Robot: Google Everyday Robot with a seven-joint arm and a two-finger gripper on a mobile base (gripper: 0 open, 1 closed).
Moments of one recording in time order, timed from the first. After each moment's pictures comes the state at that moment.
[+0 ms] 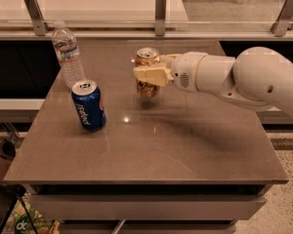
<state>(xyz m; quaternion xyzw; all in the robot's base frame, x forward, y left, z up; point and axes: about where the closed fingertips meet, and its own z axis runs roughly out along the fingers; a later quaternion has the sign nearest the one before) 0.600 -0.012 0.918 -0.33 0.72 0.29 0.54</state>
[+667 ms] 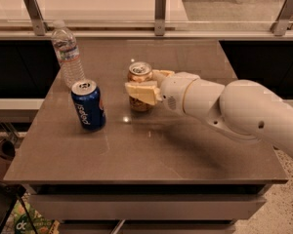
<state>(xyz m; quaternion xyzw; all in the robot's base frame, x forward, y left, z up) 0.568 0.004 0.897 -0.30 0.71 0.26 0.58</state>
